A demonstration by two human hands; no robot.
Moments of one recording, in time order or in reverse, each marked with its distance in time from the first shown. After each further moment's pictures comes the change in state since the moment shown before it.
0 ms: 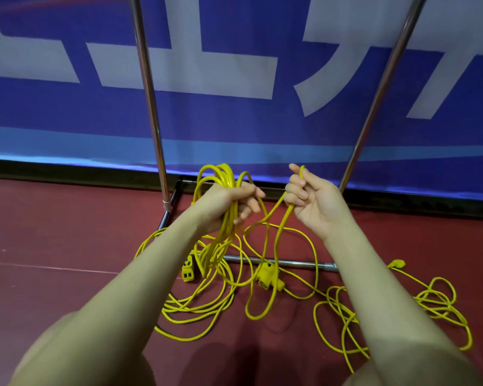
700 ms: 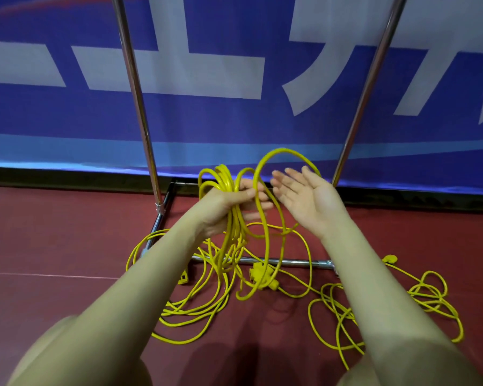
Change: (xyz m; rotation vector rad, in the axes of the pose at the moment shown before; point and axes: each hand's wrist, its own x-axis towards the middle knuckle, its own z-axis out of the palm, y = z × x) left_hand 0.000 -0.002 0.021 -0.236 -0.061 0.056; right_hand 0.000 -0.009 -0.013 -0.148 0.073 -0.001
